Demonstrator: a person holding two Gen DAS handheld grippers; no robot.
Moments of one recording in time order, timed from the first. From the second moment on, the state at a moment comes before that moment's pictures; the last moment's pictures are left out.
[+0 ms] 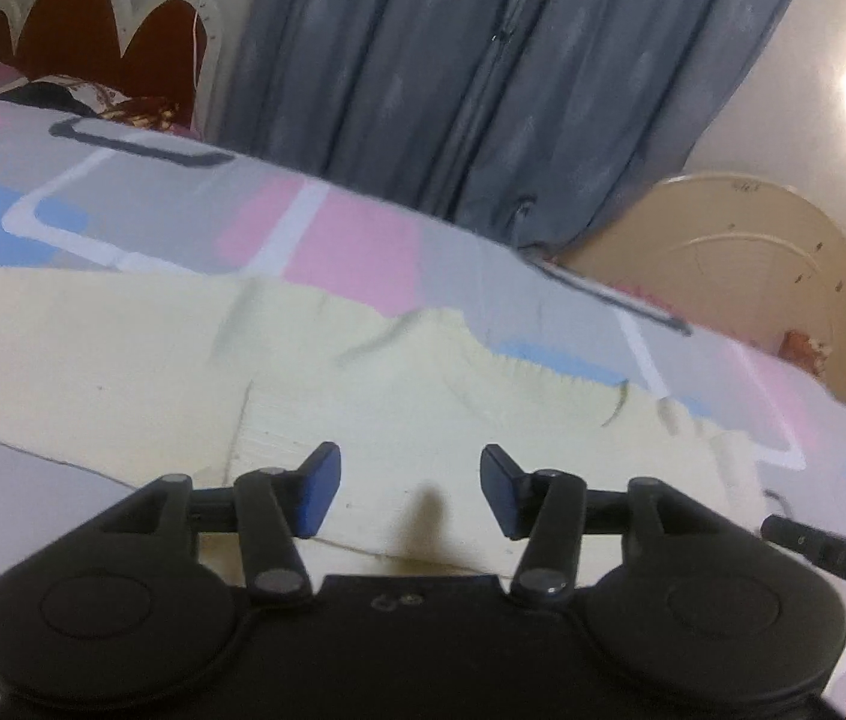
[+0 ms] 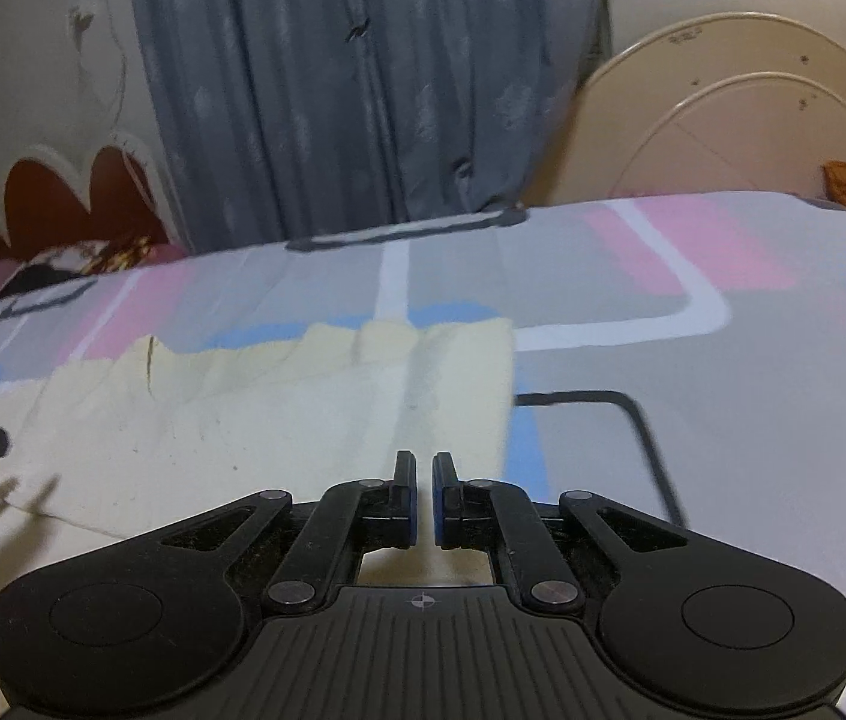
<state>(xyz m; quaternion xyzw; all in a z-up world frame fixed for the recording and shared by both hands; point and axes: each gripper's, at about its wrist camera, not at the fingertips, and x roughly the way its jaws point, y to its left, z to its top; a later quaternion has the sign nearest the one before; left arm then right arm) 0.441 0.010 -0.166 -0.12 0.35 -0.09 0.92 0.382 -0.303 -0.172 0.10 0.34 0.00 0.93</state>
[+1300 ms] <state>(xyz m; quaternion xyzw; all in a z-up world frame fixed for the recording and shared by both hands) 0.412 0.040 -0.138 -0.04 0.39 -0.04 0.92 0.385 -0.202 -0.150 0.07 0.36 0.11 0.92</state>
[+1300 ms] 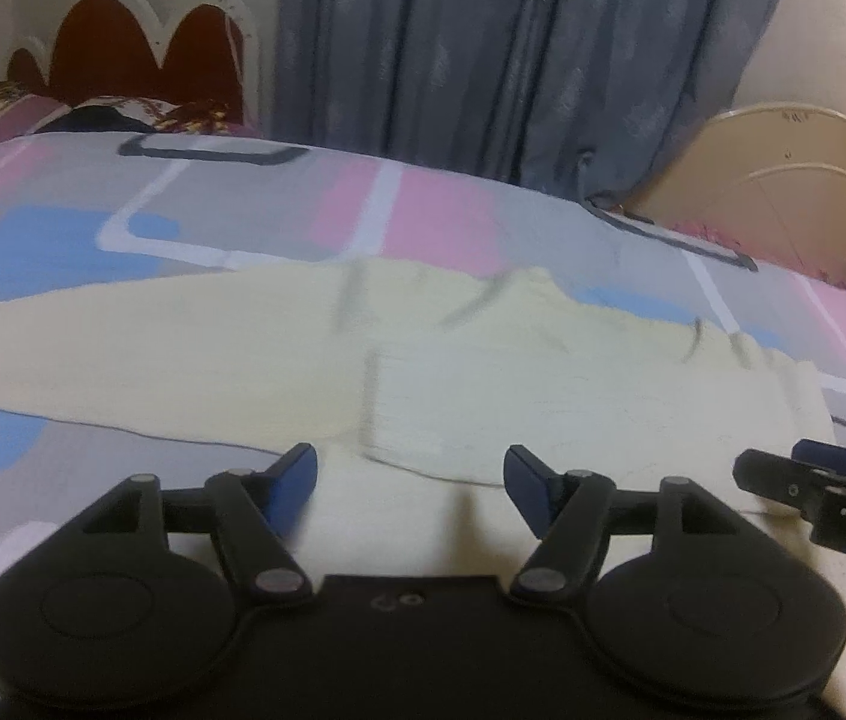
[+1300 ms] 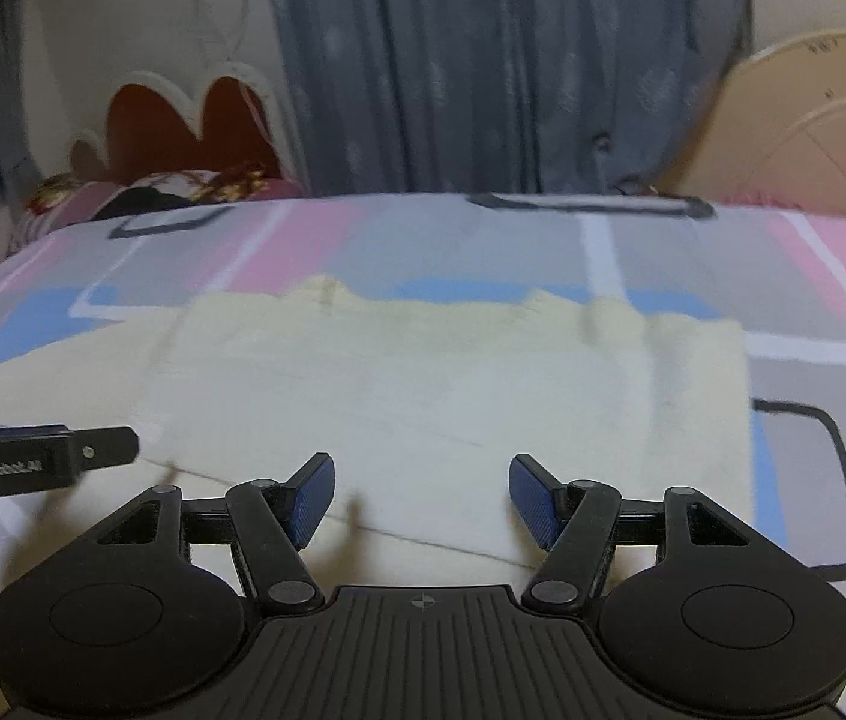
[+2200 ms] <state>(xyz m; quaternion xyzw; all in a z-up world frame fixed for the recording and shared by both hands) 0.426 0.316 -0.159 -0.21 0.40 0.12 0.88 0.438 -0.036 -0.163 0.05 0.37 0.11 0.92</state>
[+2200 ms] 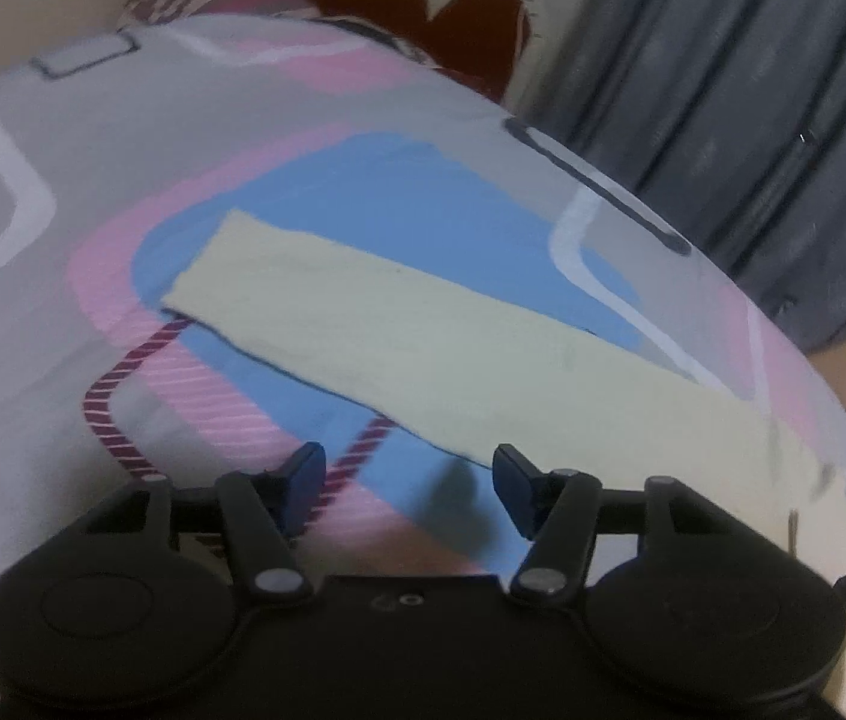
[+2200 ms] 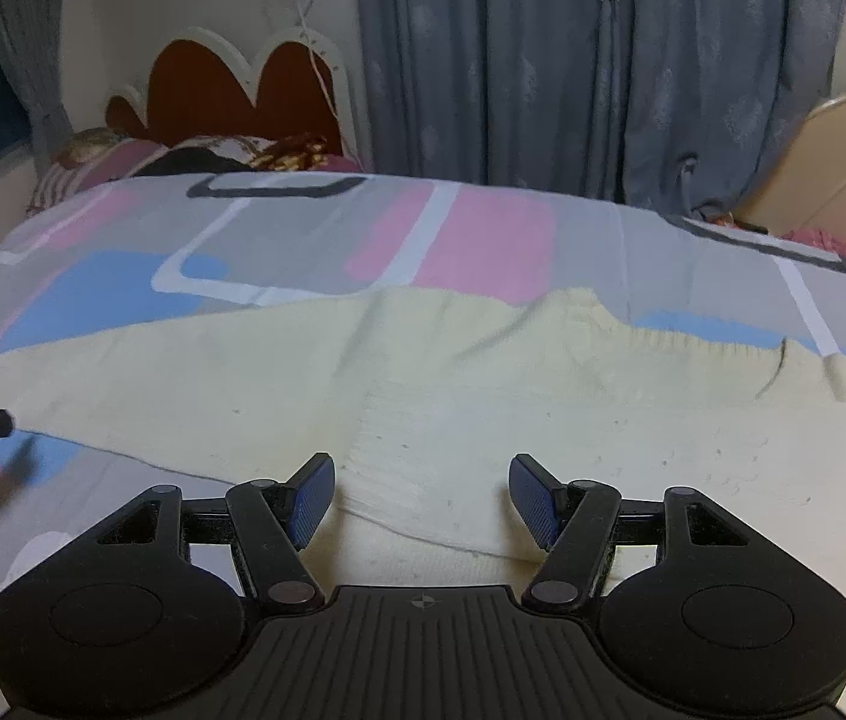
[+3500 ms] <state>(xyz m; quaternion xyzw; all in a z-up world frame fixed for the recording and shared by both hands) 0.449 0.284 -0.121 -0.24 0.25 -0.01 0.94 0.453 -0.055 -0.184 0.04 0.37 0.08 0.92</state>
